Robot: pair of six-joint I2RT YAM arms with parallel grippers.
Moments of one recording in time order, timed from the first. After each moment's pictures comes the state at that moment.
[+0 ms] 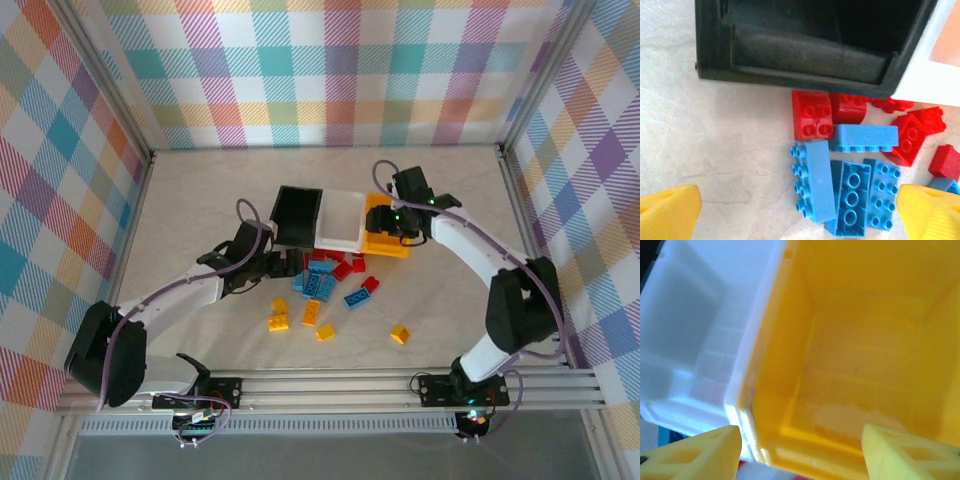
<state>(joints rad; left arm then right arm) -0.53 1.33 0.78 -0.33 0.03 -0.54 0.39 1.62 1.25 -0.62 -0.13 0.42</state>
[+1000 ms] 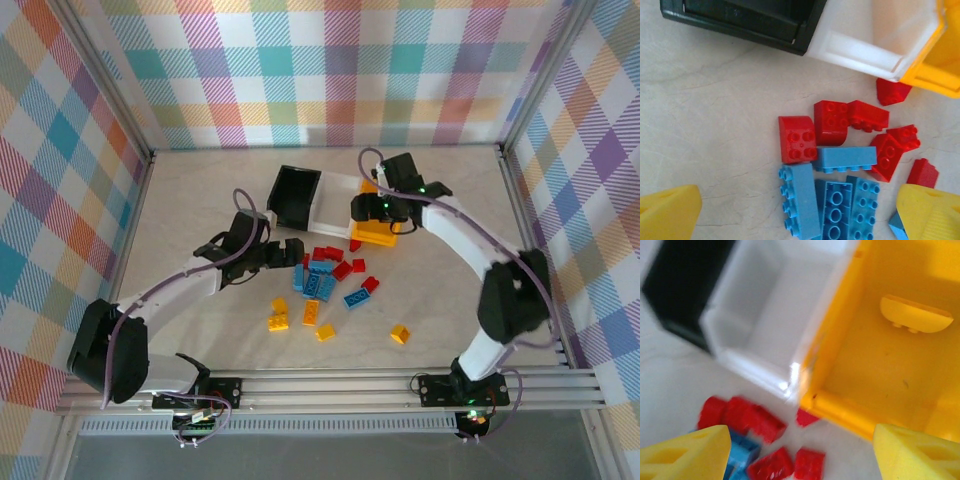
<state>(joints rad) -0.49 1.33 0.84 -0.32 0.09 -0.51 0.44 1.60 1.34 -0.62 -0.15 0.32</state>
